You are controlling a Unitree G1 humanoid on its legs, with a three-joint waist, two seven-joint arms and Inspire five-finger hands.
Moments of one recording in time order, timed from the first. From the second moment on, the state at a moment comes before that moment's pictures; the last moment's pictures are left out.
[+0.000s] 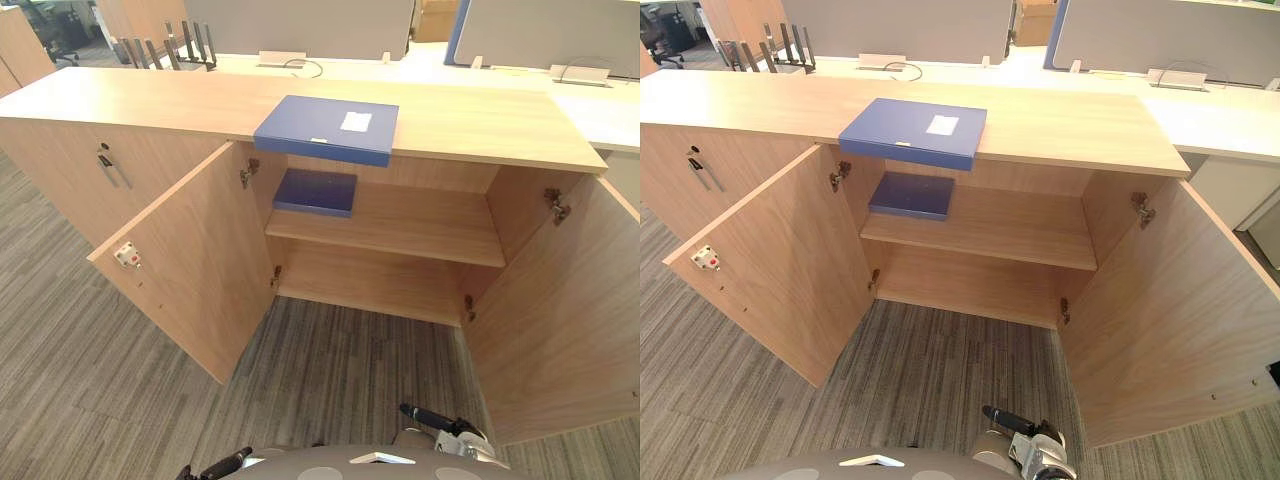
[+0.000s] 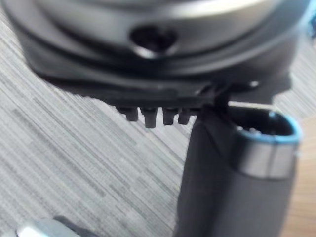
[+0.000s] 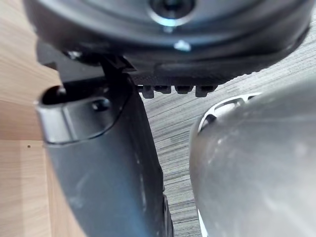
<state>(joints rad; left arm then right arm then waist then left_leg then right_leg) 0.21 0.02 0.40 1.09 -0.07 -0.06 0.20 -0.05 -0.05 -0.46 1.19 0.01 0.03 -0.16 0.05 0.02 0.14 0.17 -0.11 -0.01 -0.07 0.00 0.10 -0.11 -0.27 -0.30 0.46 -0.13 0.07</state>
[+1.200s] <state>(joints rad) 0.33 -0.07 0.03 -0.14 -0.35 -0.13 0.14 0.04 -0.02 -0.22 1.05 -0.07 0.03 -0.14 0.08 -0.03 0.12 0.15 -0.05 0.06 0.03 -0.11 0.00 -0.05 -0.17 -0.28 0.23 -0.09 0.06</state>
